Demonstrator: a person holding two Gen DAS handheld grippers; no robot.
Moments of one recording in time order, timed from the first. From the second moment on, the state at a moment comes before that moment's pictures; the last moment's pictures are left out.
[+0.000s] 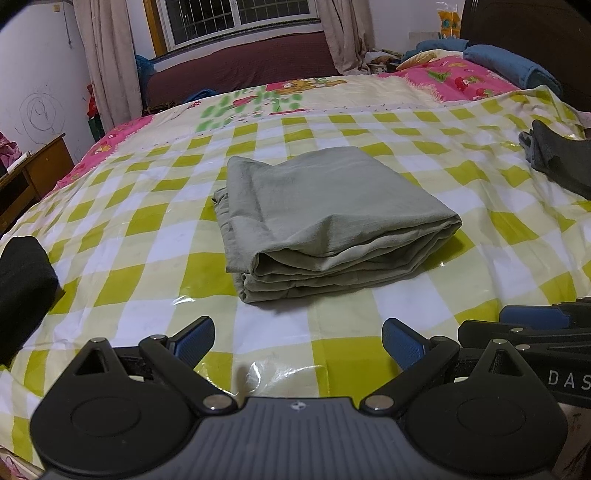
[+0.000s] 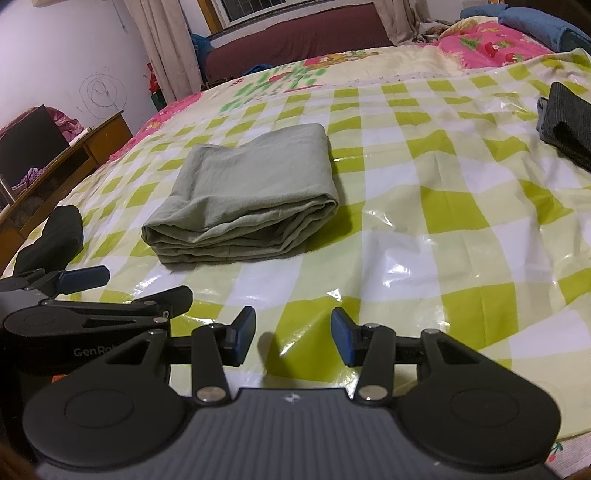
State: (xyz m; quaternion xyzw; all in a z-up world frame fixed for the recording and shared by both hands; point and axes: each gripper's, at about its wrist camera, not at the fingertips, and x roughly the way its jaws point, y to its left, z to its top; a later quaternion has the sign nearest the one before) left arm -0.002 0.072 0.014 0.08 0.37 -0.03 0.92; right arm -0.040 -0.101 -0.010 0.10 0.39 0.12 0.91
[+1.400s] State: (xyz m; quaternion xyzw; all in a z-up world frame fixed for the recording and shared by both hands) left arm -0.004 0.075 0.015 0.09 0.37 -0.02 0.92; right arm -0.039 -0.102 -0.011 0.10 0.39 0.13 0.91
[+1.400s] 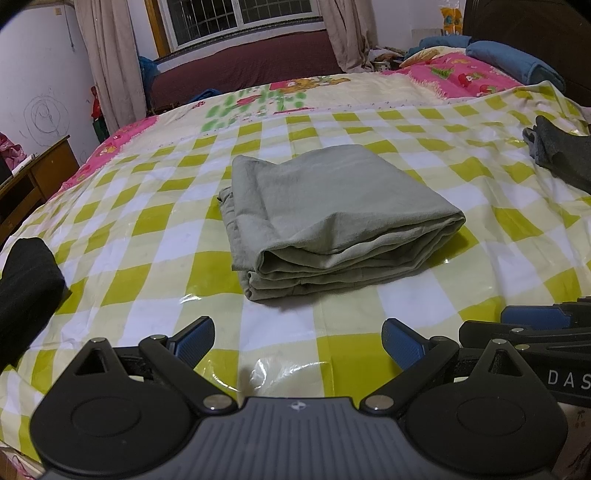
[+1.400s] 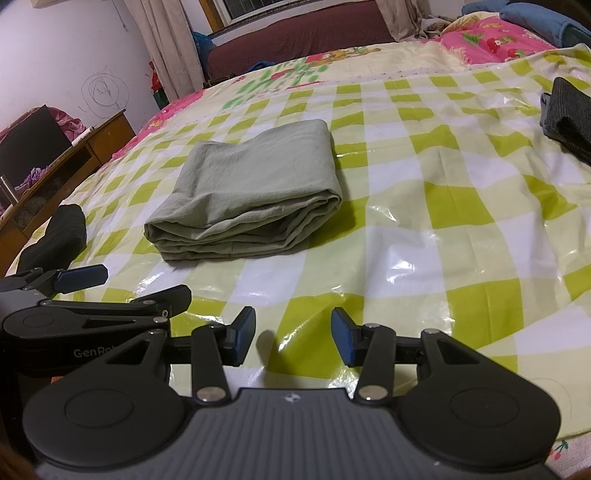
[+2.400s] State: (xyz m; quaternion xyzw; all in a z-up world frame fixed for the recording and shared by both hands) left arm -0.004 0.074 0.014 0.09 0.38 -0.02 0.92; right arm -0.041 -0.101 -0.013 0.10 0.39 0.13 0.91
